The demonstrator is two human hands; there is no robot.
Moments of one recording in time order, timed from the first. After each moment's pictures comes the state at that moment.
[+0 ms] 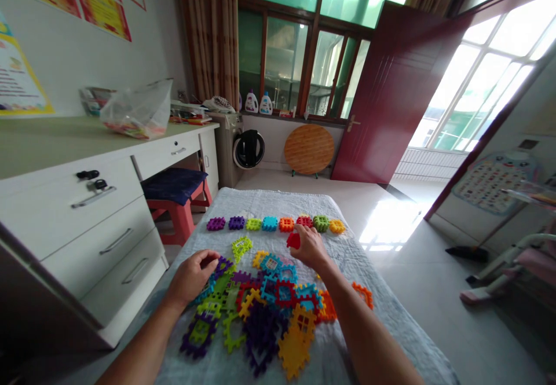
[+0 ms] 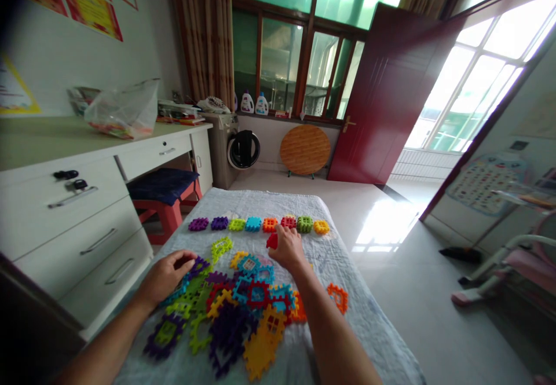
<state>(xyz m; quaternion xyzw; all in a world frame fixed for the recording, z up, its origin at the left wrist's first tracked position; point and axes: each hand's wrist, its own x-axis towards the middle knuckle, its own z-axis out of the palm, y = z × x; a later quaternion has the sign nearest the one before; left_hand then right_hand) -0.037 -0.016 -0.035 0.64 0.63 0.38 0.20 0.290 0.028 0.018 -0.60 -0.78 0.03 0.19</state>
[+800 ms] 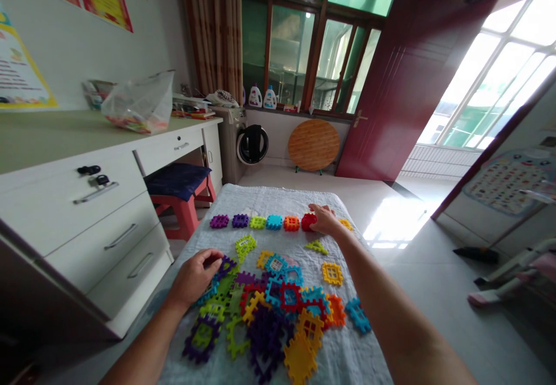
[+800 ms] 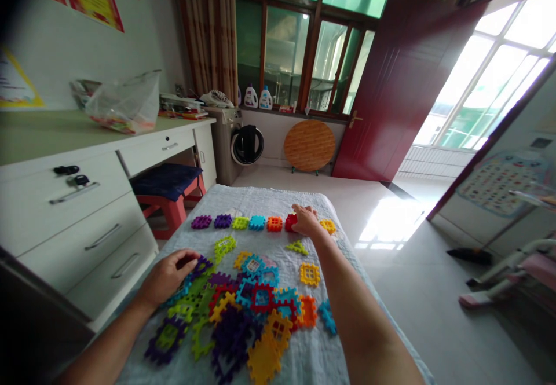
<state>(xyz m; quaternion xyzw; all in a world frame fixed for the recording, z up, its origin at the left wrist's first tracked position) -0.035 -0.017 -0.030 0.65 0.63 0.38 0.18 0.333 0.110 0.037 -0.62 -0.78 0.04 0.12</state>
